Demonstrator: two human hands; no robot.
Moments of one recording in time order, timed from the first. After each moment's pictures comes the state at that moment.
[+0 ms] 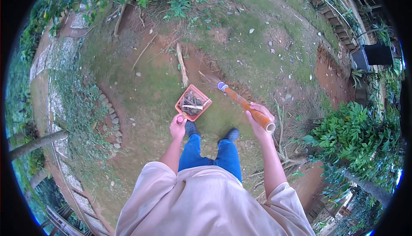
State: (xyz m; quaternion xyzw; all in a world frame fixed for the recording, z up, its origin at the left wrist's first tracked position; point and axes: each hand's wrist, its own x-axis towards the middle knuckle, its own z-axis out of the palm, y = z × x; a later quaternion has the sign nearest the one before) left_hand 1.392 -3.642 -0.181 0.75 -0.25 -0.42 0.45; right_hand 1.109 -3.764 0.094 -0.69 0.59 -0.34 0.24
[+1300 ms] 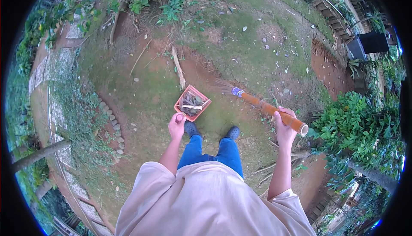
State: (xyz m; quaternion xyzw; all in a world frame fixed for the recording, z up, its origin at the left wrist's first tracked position) left_hand 1.397 -3.660 -0.139 0.73 -0.28 -0.45 0.43; right_hand 1.060 -3.730 0.167 -0.51 0.71 -0.41 0.26
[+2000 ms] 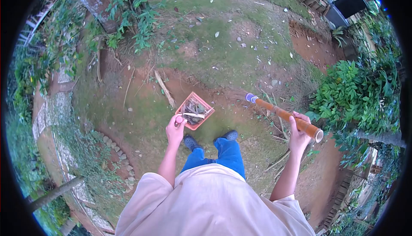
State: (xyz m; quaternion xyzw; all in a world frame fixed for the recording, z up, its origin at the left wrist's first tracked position) left_hand 1.334 -3.739 -0.023 0.65 -0.45 -0.45 0.41; right_hand 0.964 -3.680 0.230 -0.45 0.76 -0.46 0.10
